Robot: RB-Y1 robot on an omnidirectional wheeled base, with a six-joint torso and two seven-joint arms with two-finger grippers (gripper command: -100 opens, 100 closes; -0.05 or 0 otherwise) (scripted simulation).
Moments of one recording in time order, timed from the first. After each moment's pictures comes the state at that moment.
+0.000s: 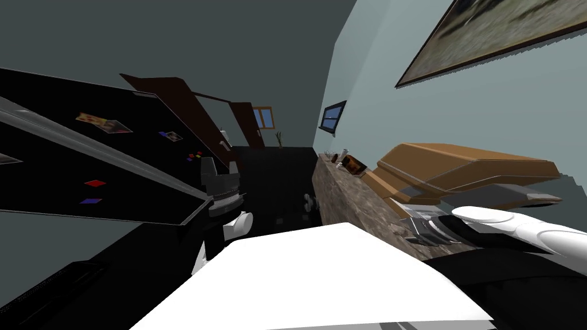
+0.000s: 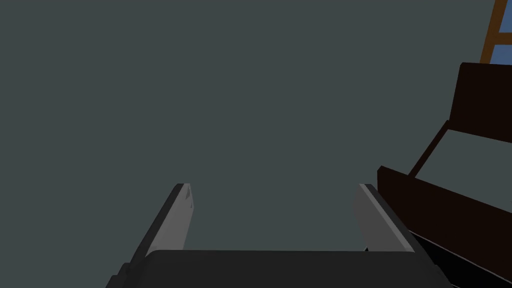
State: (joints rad) left arm 0.51 0.01 -0.04 -2.38 0.06 -0.52 -0.13; right arm 0.46 -1.62 0.65 -0.93 0.66 -0.82 0.35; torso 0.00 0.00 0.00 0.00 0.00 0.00
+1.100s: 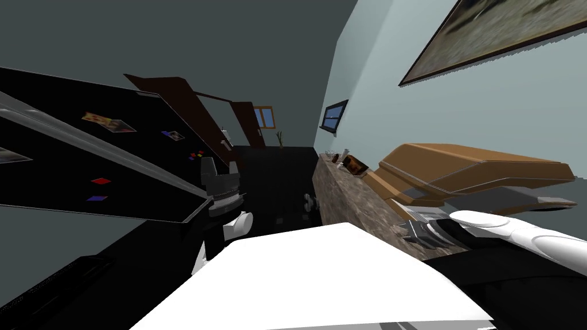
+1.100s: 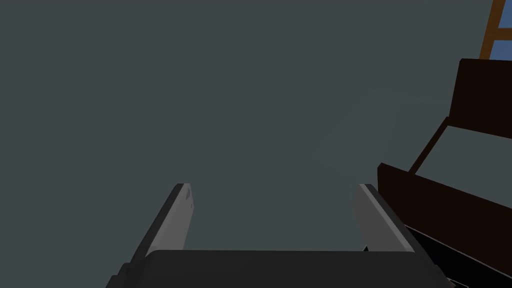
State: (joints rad) left arm 0.51 0.01 -0.04 -2.38 0.06 -0.52 -0.13; right arm 0.46 -1.58 0.66 -0.92 0.67 -0.79 0.36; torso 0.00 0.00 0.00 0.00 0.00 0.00
